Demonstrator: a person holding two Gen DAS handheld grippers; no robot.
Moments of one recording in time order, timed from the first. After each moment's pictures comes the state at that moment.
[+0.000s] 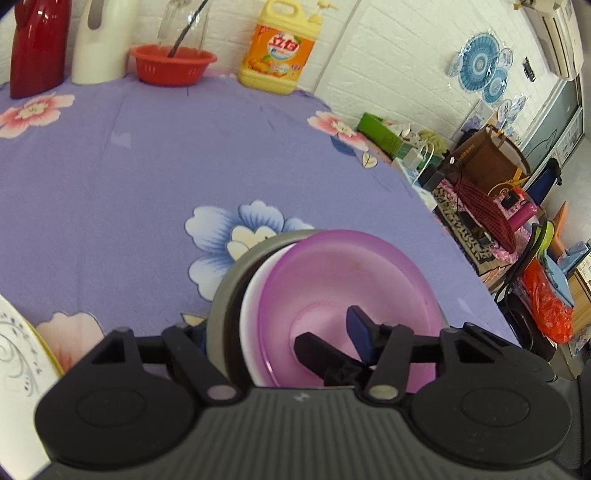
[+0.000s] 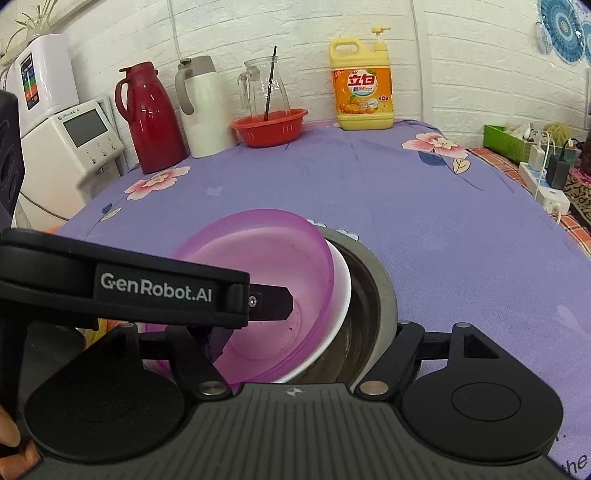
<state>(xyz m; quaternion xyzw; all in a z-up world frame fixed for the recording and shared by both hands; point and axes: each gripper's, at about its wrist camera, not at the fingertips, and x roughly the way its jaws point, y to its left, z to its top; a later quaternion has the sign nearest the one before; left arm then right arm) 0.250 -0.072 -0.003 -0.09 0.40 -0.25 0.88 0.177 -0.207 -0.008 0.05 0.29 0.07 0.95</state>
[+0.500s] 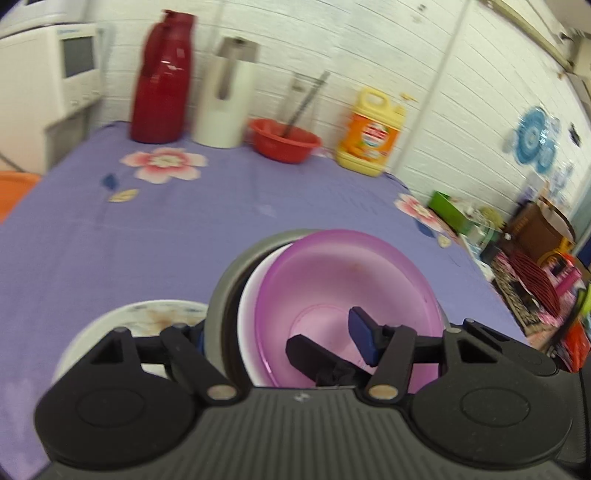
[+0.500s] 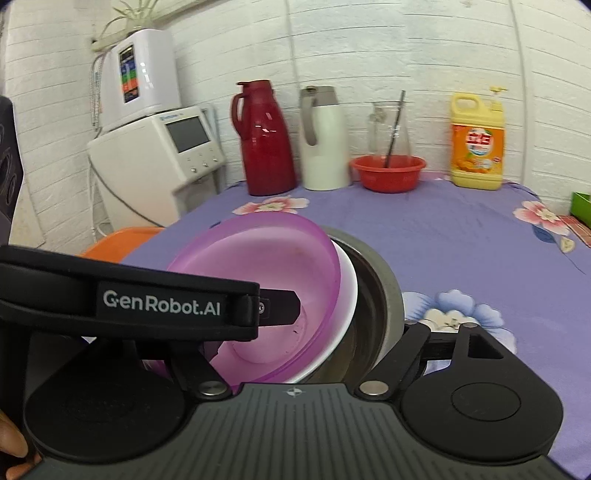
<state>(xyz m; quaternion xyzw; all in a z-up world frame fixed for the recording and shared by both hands) 0.201 0.059 0.043 -0.12 0.32 -0.12 0.93 0.179 -0.093 0.026 0.01 0.24 0.22 0.95</state>
